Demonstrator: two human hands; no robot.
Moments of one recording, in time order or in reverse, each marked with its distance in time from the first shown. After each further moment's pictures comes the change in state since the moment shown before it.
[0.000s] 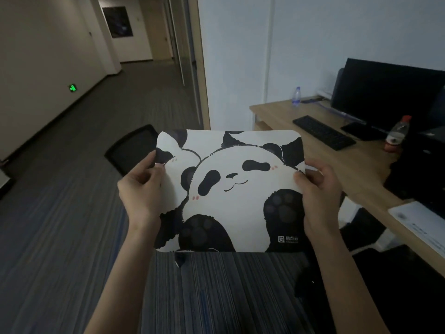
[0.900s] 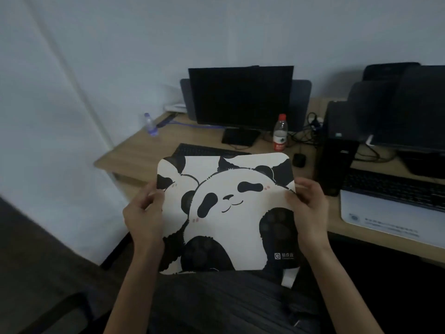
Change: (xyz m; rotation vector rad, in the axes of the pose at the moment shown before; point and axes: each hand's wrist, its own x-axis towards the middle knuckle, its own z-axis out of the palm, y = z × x) left_hand 0.281 -0.105 0.517 -0.134 -0.881 -0.060; right_hand 0.380 0.114 0.050 -0.168 0.867 -0.016
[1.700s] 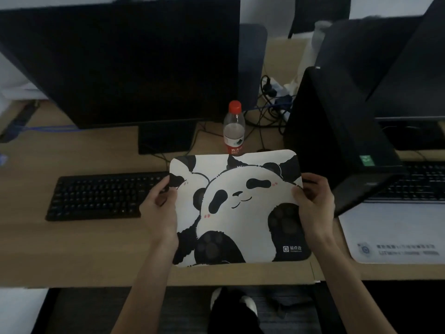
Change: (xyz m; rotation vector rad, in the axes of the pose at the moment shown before) left_hand 0.234 -0.162 0.361 0.138 -0.385 -0.268; right_hand 0.335 0.140 0.048 -0.371 0.371 0.158
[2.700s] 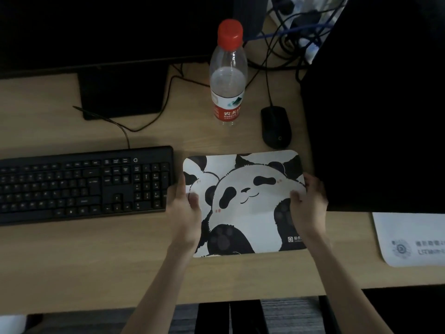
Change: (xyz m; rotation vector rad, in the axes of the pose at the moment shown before) left_hand 0.048 -0.139 0.087 0.740 -0.257 0.152; right_hand 0.070 0.135 0.056 -0.532 -0.086 0.196
